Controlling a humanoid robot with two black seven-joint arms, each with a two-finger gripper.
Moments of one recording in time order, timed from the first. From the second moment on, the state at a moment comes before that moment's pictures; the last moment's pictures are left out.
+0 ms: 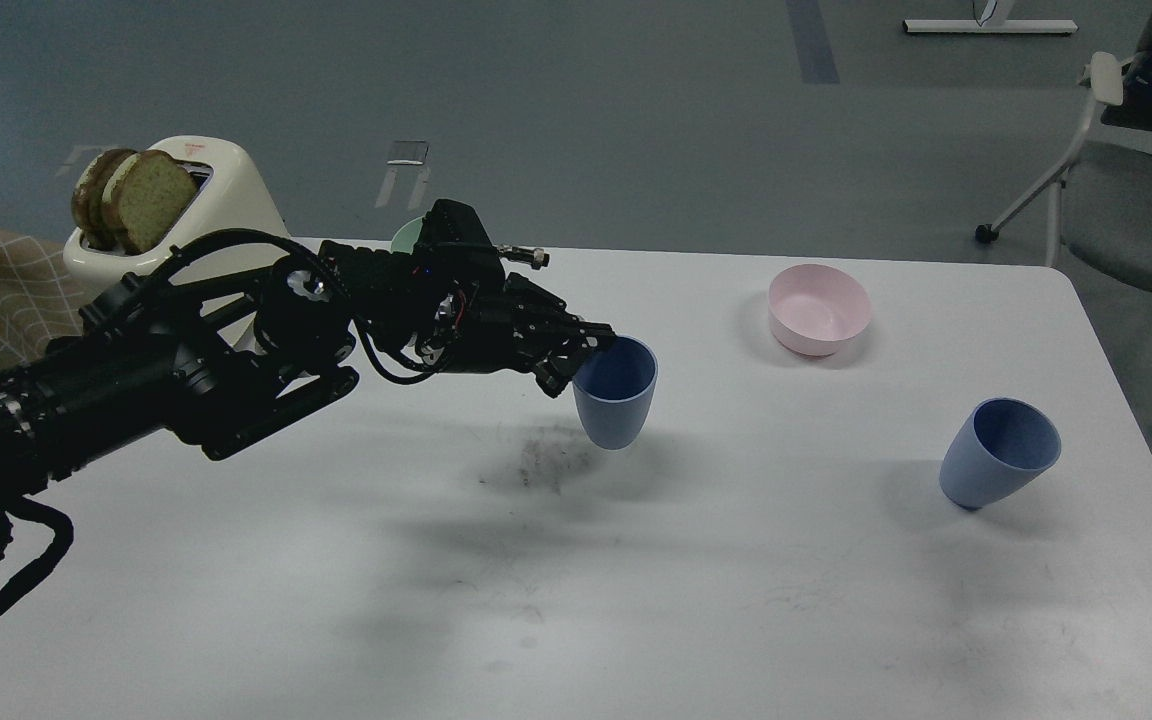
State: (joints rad) left arm -1.00 0.36 -0.29 -1.03 2.06 -0.18 -0.49; right arm 0.48 -0.43 1.76 0.87 -0.55 0.49 0.09
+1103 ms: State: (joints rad) left arm -1.01 0.39 -0.27 -1.00 1.92 -0.13 -0.49; right arm 0.45 -0.47 1.76 0.88 -0.55 0.49 0.09
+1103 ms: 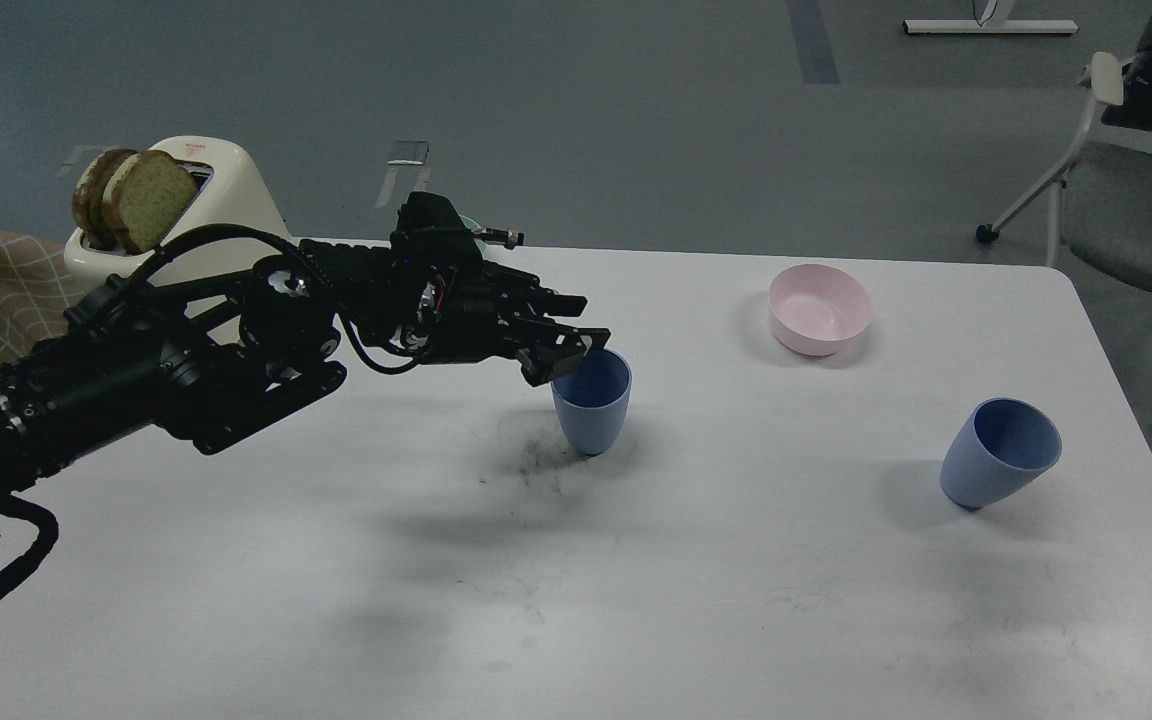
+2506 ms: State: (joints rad) left arm -0.81 0.49 -0.90 -0.90 0.49 -0.14 -0.49; right arm 0.11 -0.84 1.47 1.44 -1.76 0.49 0.11
